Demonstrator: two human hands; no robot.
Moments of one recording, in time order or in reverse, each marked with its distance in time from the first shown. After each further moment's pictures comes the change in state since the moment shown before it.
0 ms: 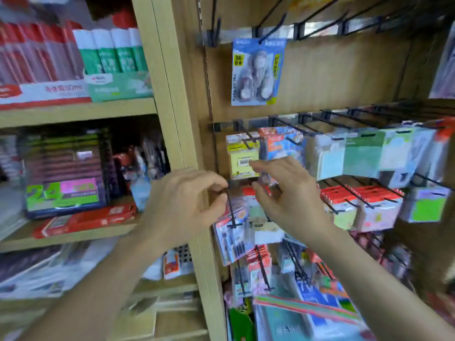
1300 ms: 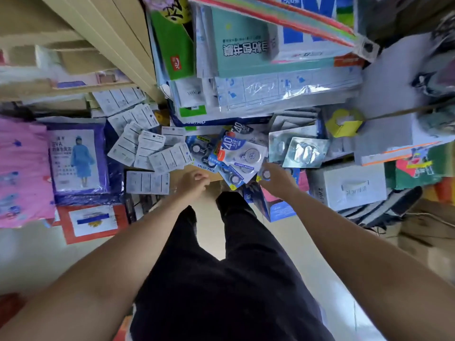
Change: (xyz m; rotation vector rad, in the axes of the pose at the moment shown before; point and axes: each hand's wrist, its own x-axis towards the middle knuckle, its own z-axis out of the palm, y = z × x) left_hand -0.567 0.213 0.356 -0.718 -1.156 -1.812; right_hand -0.672 0.084 0.010 -0.034 -1.601 1.349
